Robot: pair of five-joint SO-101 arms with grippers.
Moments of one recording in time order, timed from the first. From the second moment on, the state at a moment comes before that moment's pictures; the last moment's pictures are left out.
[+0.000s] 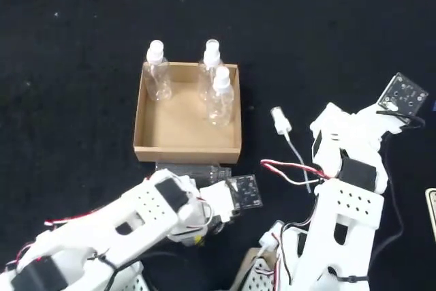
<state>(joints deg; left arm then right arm) 44.7 -34.6 63.2 56.4 -30.5 20.9 -51.7 58.6 43.8 -19.9</state>
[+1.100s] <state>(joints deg) 30.9 -36.1 60.6 68.6 -45.4 20.9 -51.7 58.6 43.8 -19.9</state>
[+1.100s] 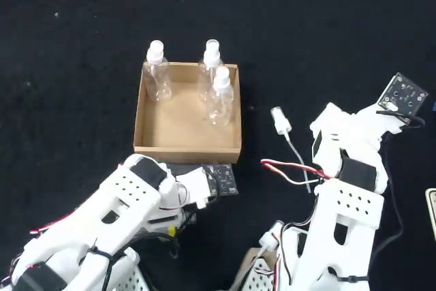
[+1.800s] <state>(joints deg) 33.9 -32.4 66.3 61.1 -36.1 20.9 -51.7 58.6 43.8 -19.9</state>
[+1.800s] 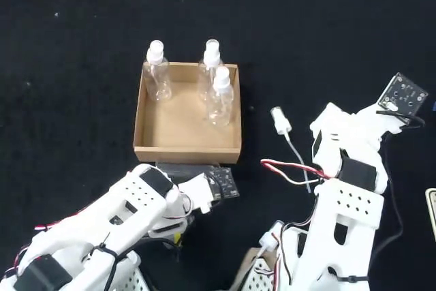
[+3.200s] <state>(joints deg) -25.5 -32.1 37.7 76.5 -52.1 19.8 -51.4 58.6 43.8 -16.2</state>
